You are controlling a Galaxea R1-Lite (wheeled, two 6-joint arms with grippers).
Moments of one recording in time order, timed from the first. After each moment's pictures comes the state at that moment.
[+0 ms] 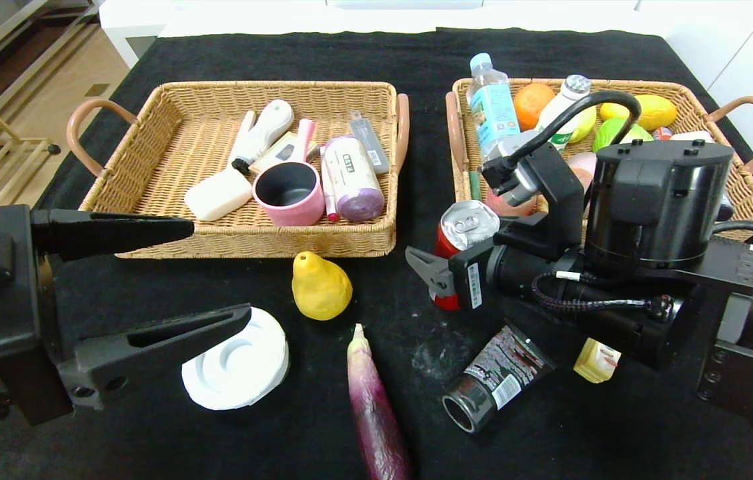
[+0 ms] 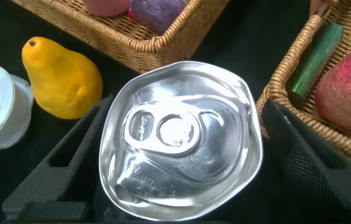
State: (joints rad) left arm -0.44 1.10 -0.90 -0.02 -0.34 0.28; right arm 0.77 1.74 -1.09 -0.52 -0.18 -0.07
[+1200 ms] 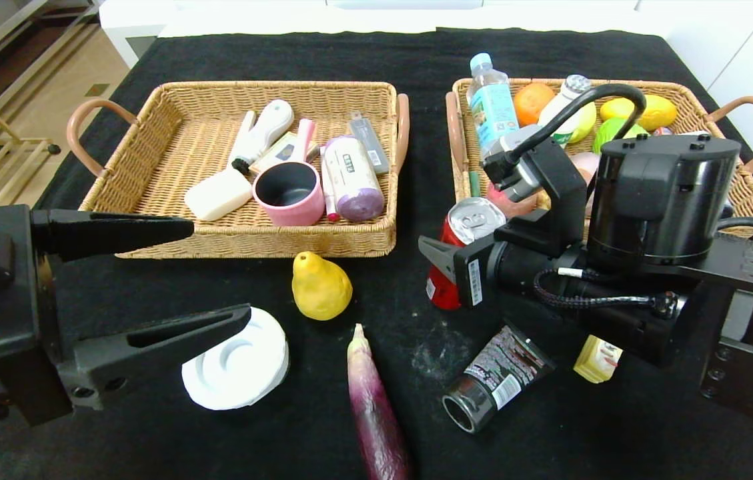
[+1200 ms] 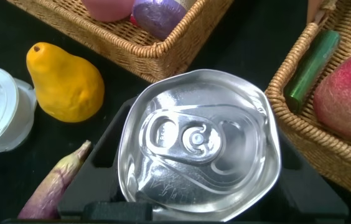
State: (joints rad) left arm -0.44 1.10 -0.90 -0.02 -0.34 0.28; right arm 0.77 1.73 -1.09 -0.52 -0.17 -0.07
